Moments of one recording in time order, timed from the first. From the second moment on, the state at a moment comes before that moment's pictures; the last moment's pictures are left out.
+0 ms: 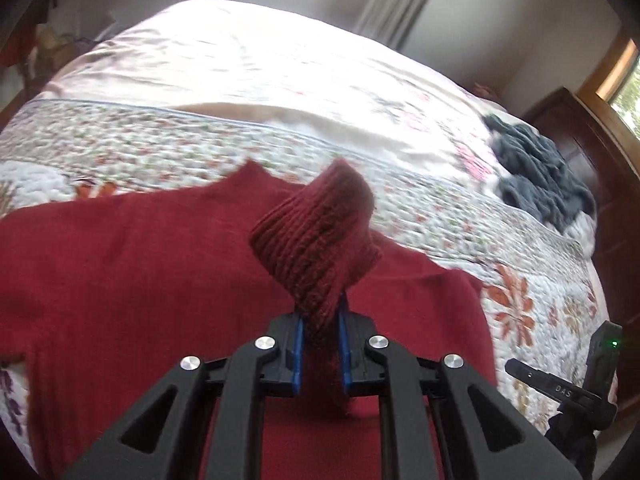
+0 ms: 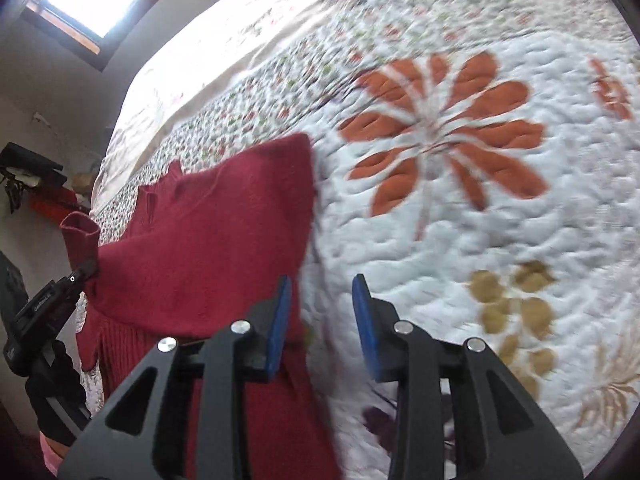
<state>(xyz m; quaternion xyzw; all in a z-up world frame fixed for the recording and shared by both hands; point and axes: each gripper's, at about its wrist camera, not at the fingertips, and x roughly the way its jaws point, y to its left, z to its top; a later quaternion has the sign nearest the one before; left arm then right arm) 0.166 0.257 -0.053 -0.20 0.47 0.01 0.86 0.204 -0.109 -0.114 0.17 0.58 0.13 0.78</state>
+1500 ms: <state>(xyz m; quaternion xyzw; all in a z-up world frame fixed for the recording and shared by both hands) 0.091 0.413 -0.116 -0.30 0.50 0.13 0.80 0.188 -0.006 -0.112 0.06 0.61 0.17 0.77</state>
